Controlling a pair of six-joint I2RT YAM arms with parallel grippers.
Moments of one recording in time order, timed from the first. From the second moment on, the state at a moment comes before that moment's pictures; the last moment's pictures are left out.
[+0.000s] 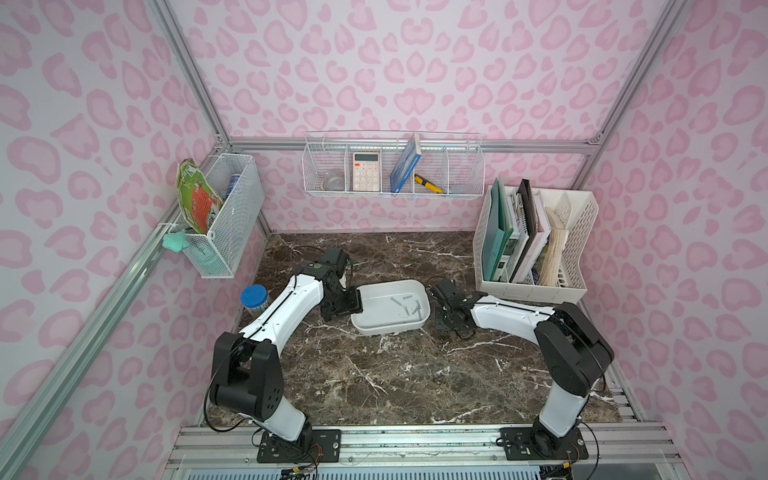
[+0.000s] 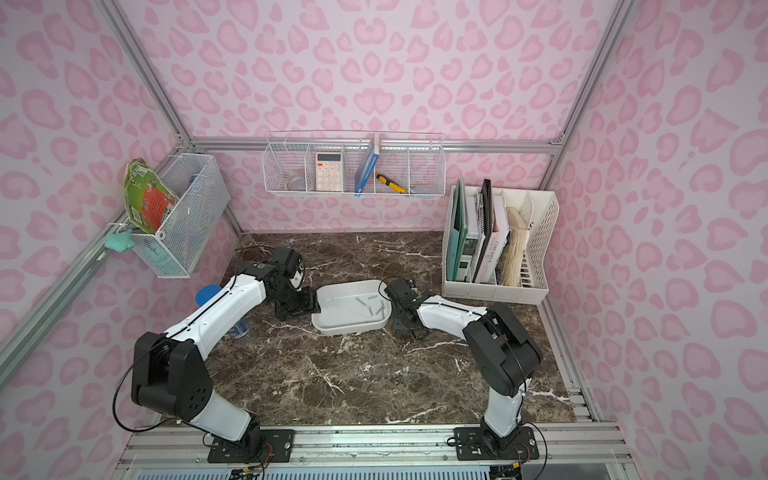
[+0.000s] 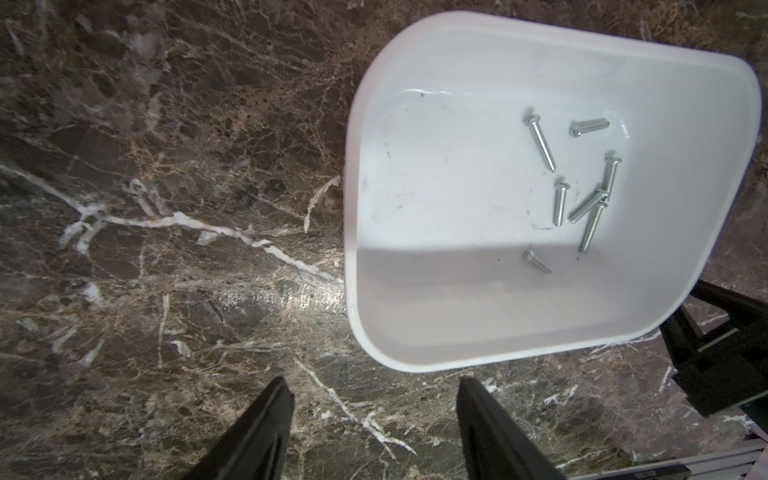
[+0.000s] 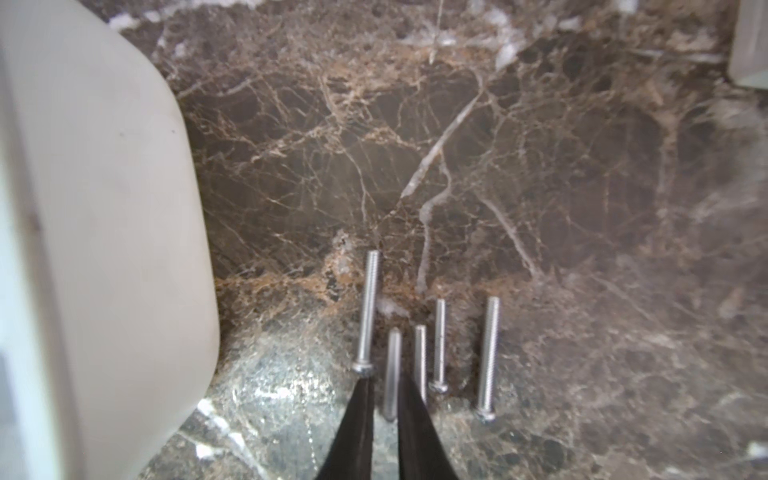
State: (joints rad) left arm -0.24 1.58 1.27 -1.01 0.17 -0.45; right arm 0.70 1.80 1.09 -0.47 0.20 0.62
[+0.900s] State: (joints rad) left arm -0.24 1.53 1.27 -1.00 0.12 -0.46; right arm 0.83 2.08 1.70 -0.57 0.18 0.42
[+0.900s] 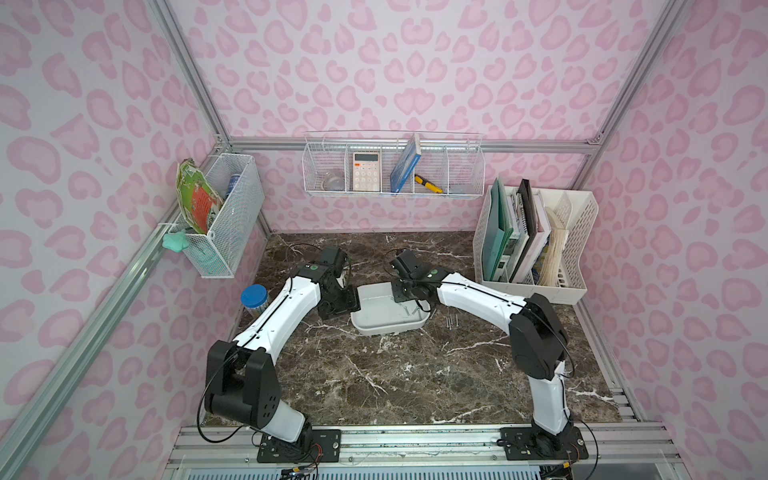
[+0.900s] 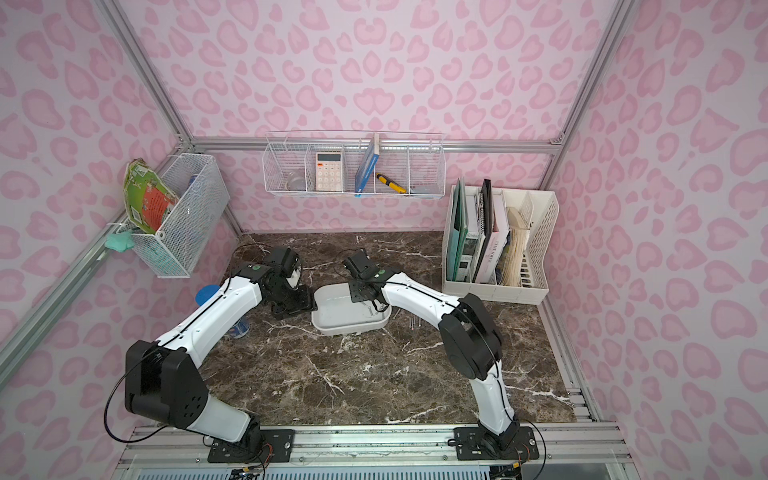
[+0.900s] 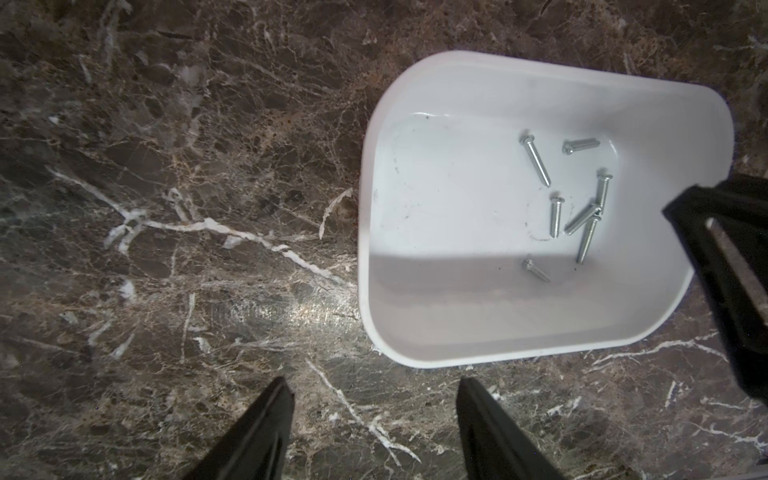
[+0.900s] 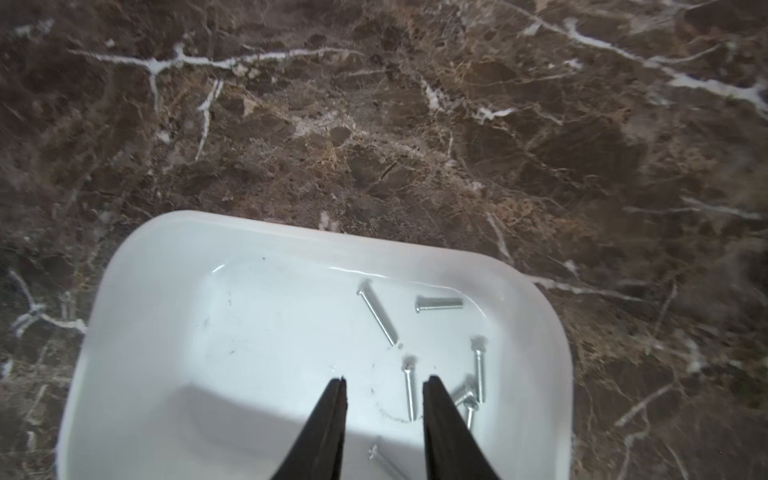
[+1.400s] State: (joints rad) left arm -0.24 1.53 1.27 -1.00 0.12 -0.47; right arm 0.81 2.31 1.89 -0.63 0.12 0.30
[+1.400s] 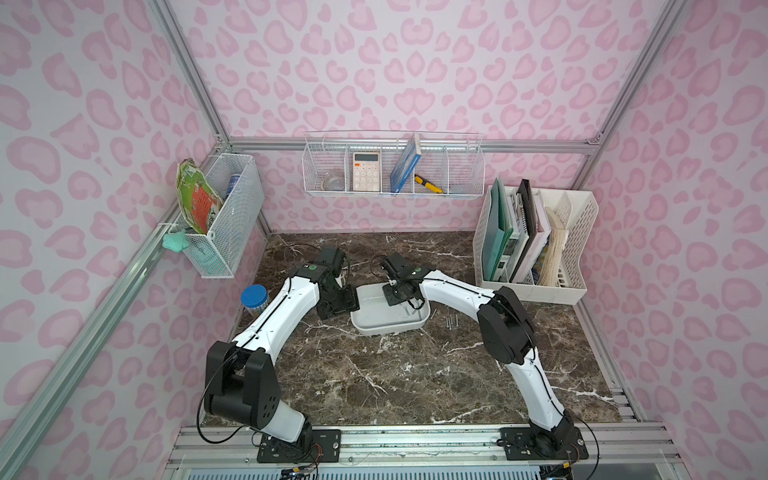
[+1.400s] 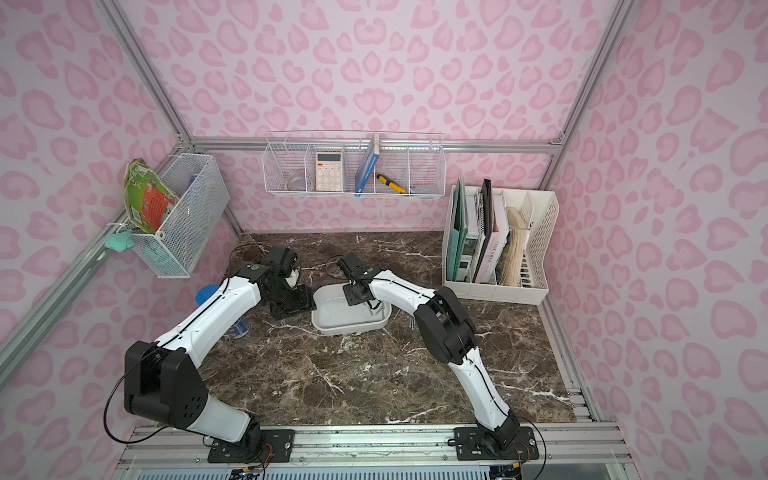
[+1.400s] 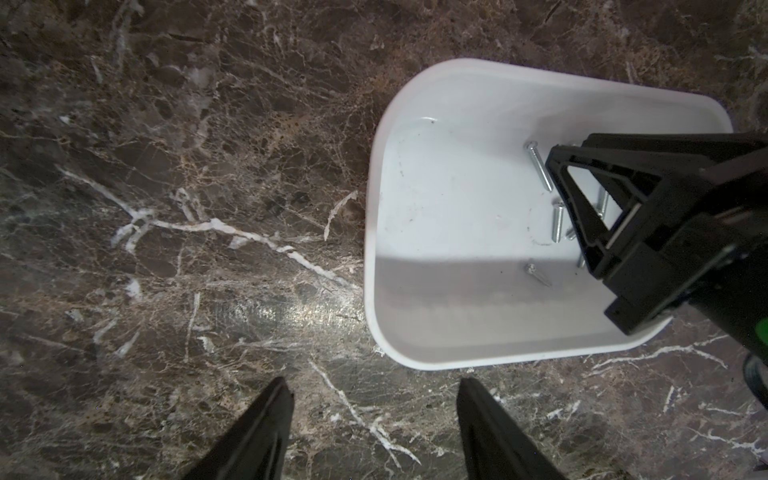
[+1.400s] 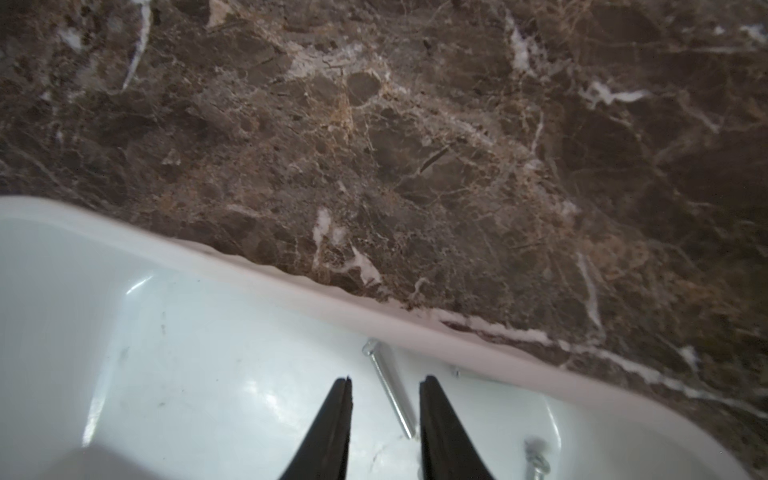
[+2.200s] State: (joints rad) left arm -0.23 1.55 1.27 -1.01 0.14 -0.47; right arm 0.82 2.39 1.96 -0.65 0.13 0.31
